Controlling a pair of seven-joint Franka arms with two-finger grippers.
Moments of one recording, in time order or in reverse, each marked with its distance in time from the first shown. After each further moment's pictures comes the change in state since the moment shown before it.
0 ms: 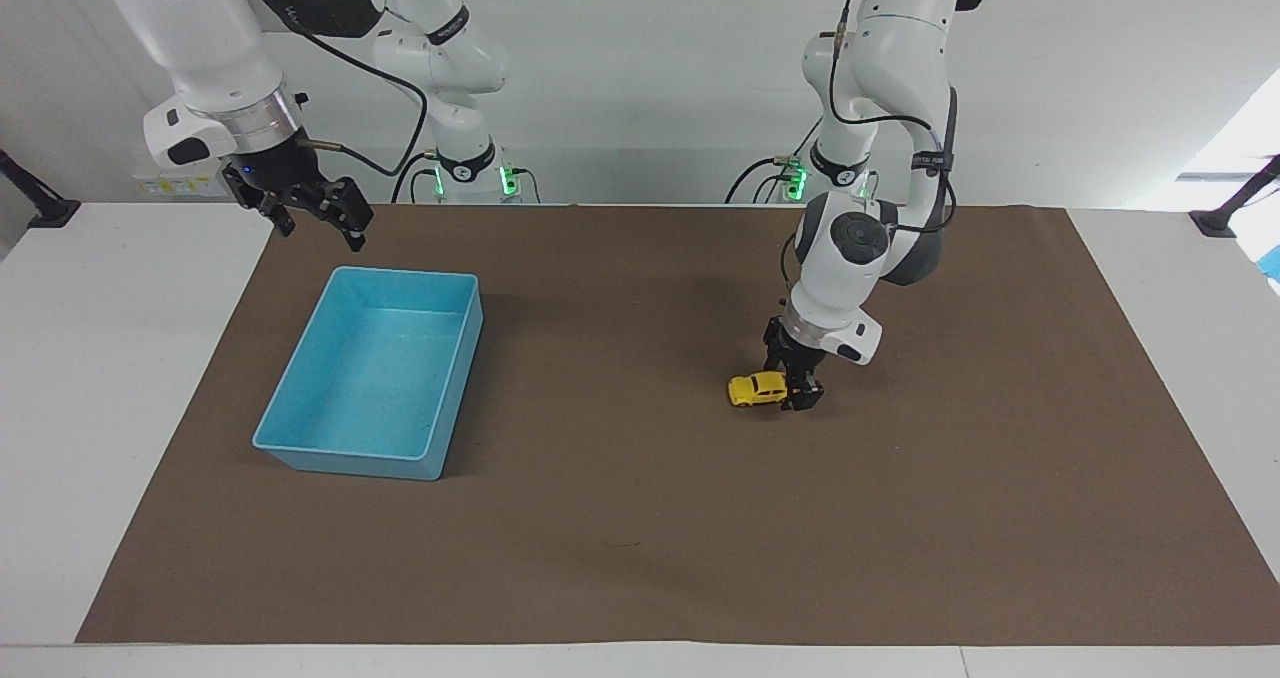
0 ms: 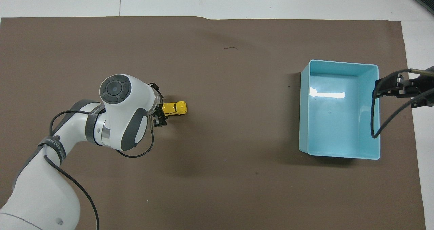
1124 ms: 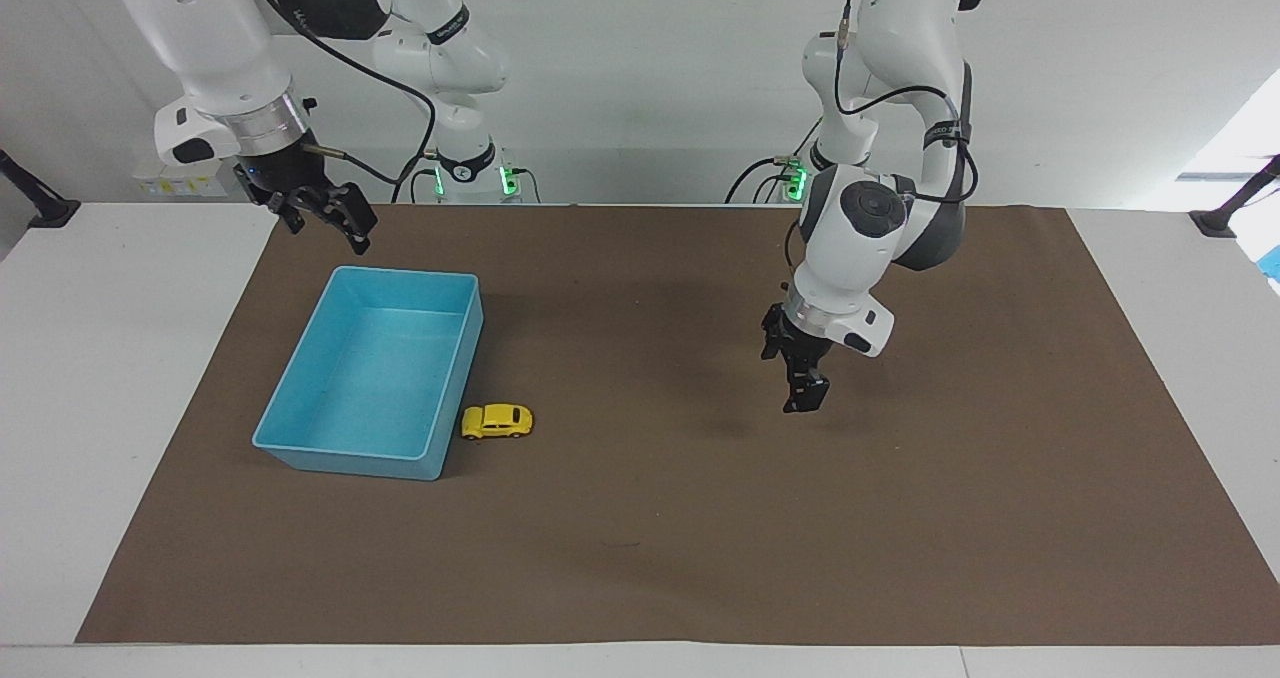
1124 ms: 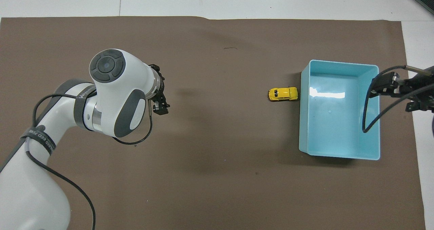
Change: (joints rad) left arm 0.001 -0.005 -0.002 0.177 0.008 -0.130 0.016; right arm 0.024 -0.010 0.001 -0.025 0.002 0.017 0.214
